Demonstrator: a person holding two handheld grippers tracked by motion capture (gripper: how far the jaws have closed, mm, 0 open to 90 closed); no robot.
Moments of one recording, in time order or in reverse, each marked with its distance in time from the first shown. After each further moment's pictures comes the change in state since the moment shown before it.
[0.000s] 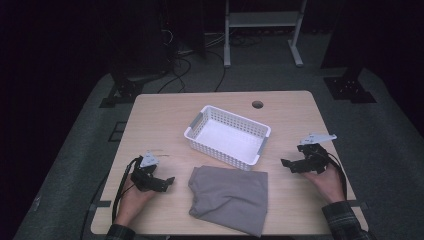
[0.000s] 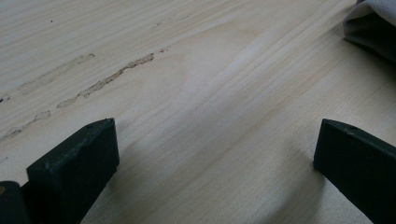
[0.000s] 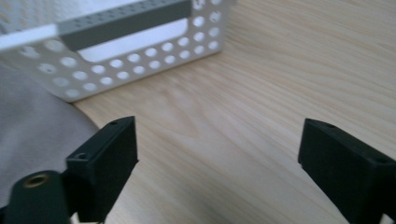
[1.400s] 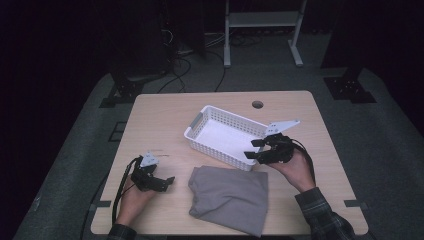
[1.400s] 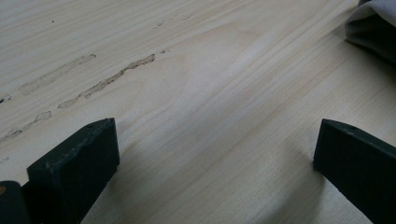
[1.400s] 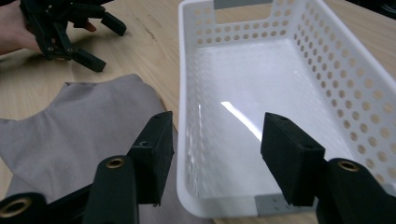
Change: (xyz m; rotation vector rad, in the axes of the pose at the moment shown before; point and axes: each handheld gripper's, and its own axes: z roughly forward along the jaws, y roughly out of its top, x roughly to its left) left arm 0.000 0.000 0.001 -0.004 0.002 -0.009; right arm 0.077 0.083 0.021 -0.075 0.316 -0.179
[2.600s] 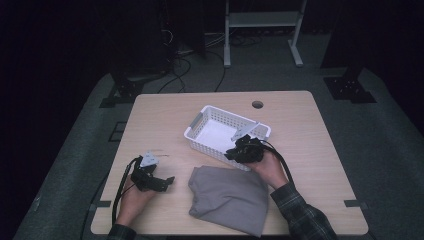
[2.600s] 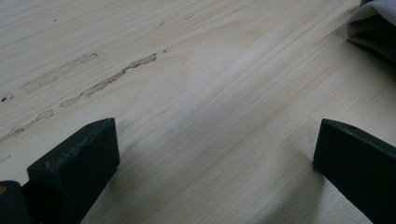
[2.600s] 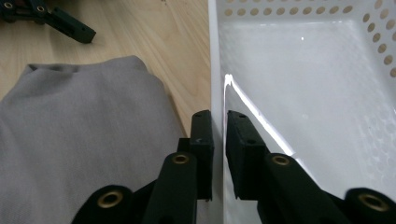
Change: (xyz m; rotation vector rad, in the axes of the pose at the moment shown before) left arm 0.000 0.000 0.000 0.002 0.004 -0.002; right arm 0.020 0.019 0.076 0.172 0.020 -0.078
